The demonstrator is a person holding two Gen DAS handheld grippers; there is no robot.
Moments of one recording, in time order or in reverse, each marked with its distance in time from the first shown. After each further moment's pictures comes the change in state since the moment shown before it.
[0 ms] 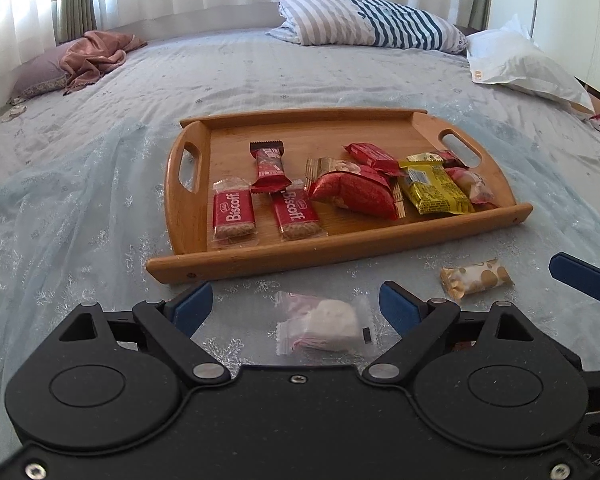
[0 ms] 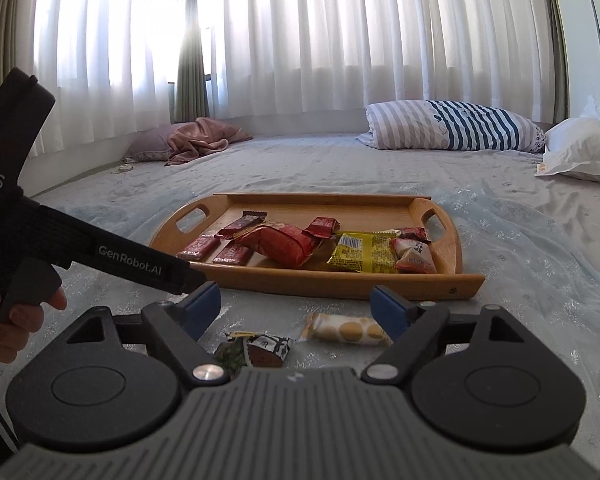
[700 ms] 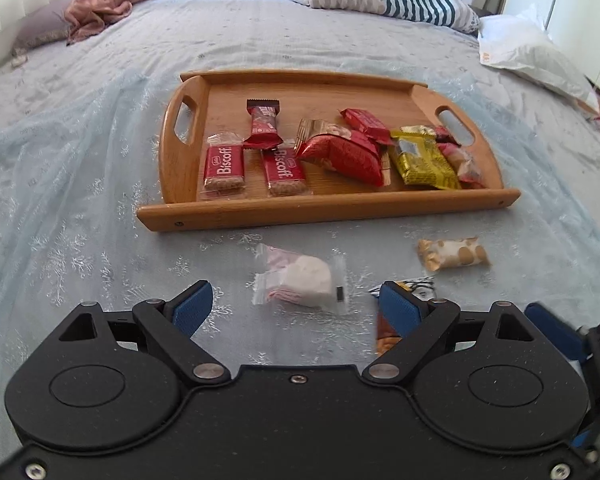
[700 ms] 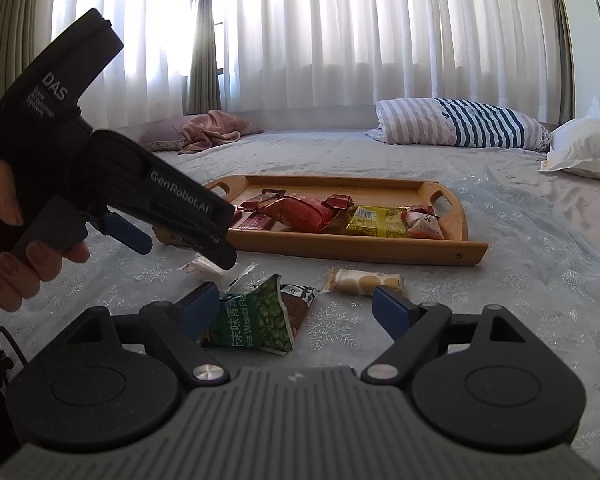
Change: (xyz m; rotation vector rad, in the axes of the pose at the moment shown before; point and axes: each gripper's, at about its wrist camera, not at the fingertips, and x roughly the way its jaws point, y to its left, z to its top) left arm -0.012 -0.004 -0.001 -0.087 0.123 -0.027; right arm -0.025 0.015 -0.029 -0.026 0.004 0.019
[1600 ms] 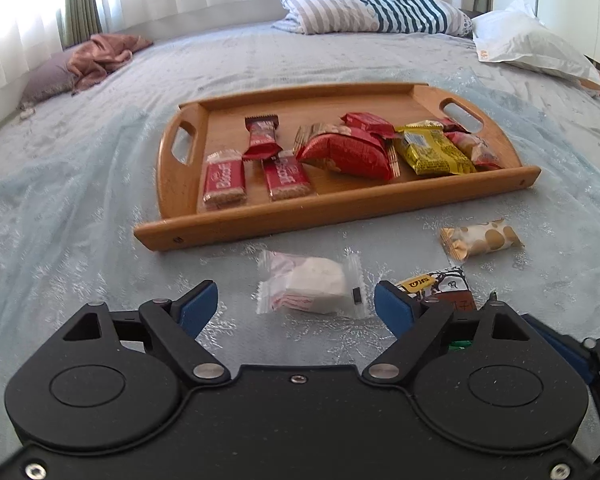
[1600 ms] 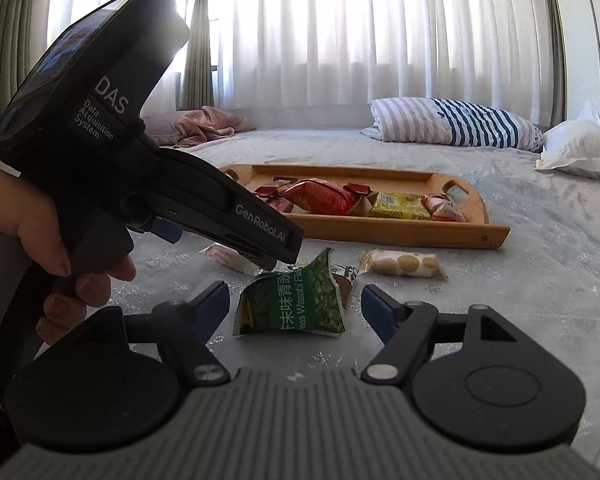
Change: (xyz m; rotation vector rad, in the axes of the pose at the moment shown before) left arm 0.027 -0.014 -0.026 0.118 -0.116 0.092; right arm 0.015 0.039 -0.019 0.000 0.004 -0.050
